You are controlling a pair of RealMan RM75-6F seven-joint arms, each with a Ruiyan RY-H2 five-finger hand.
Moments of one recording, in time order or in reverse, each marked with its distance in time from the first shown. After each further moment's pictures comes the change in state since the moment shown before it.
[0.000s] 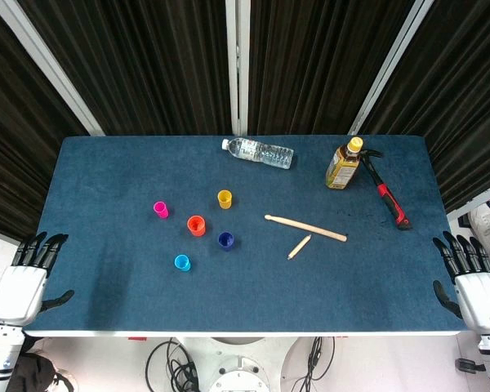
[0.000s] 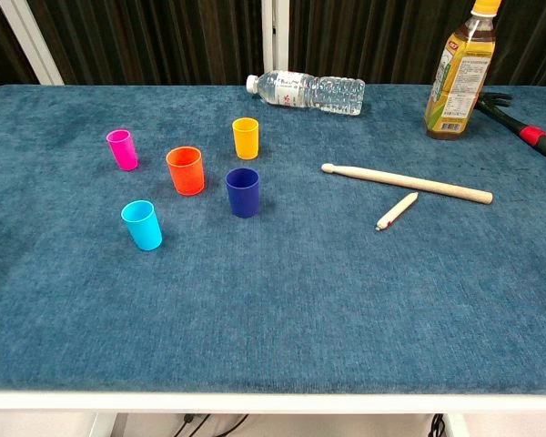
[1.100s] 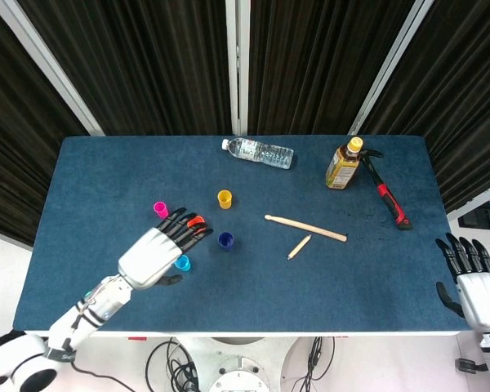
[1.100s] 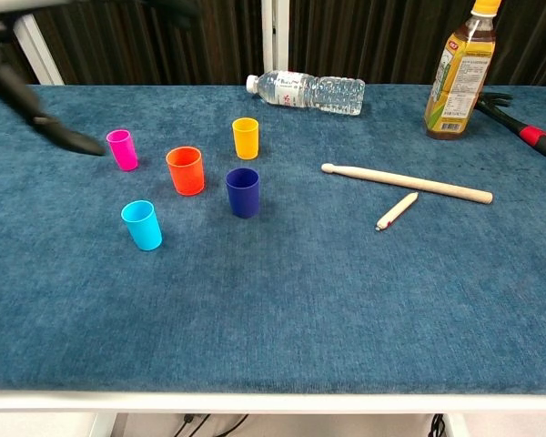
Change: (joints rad) left arm -0.504 -0.052 -0.185 -0.278 -0.013 -0.532 0.183; right arm 0.003 -0.005 -0.001 0.033 0.042 -0.043 0.033
